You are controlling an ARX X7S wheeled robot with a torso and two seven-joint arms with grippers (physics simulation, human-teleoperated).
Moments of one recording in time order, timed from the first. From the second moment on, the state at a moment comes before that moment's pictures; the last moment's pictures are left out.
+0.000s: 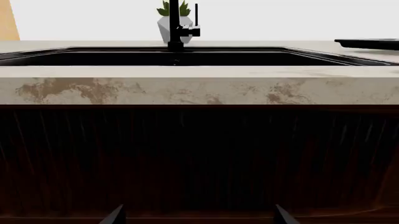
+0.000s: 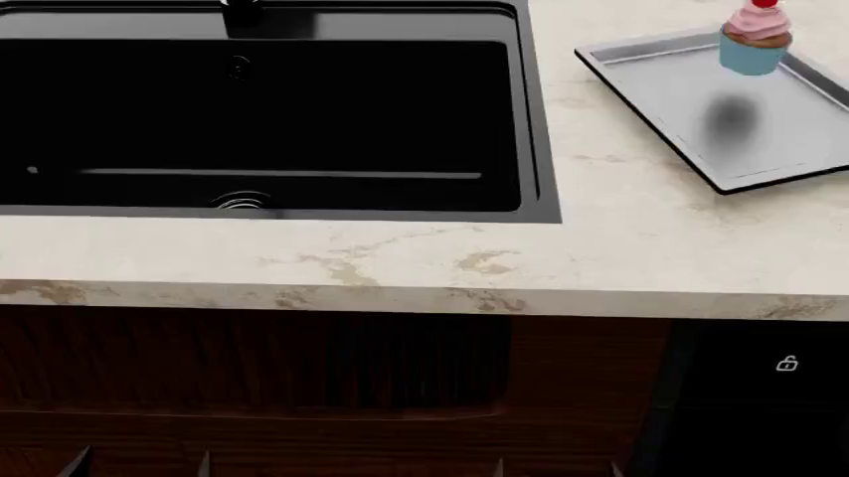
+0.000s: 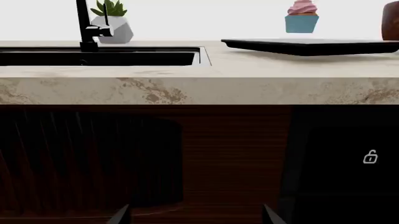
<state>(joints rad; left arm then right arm) 0.00 0.00 0.00 0.00 0.00 0.00 0.00 0.00 0.00 0.00 0.00 0.00 0.00 0.00</state>
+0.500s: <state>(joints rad) -0.06 -0.07 0.06 0.23 -0.03 -0.20 -0.03 0.04 0.07 -0.05 -0.28 0.08 0.25 0.08</state>
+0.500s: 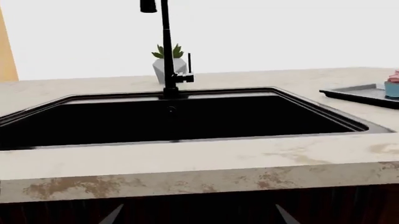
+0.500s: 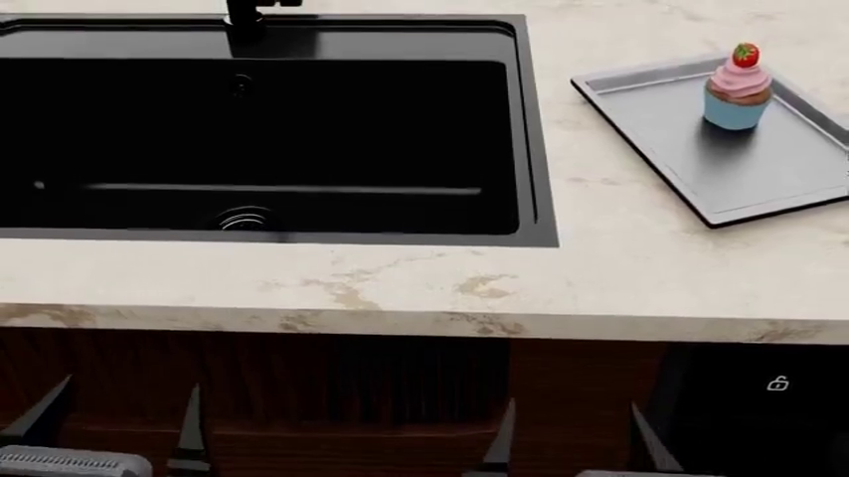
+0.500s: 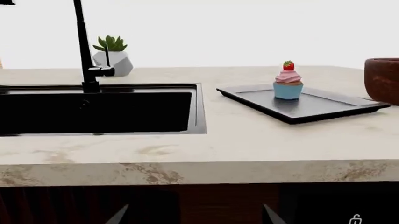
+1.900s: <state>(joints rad) -0.64 -0.11 0.11 0.24 -0.12 -0.68 -0.13 0.54 0.19 0.07 -0.49 0.26 0.86 0.15</state>
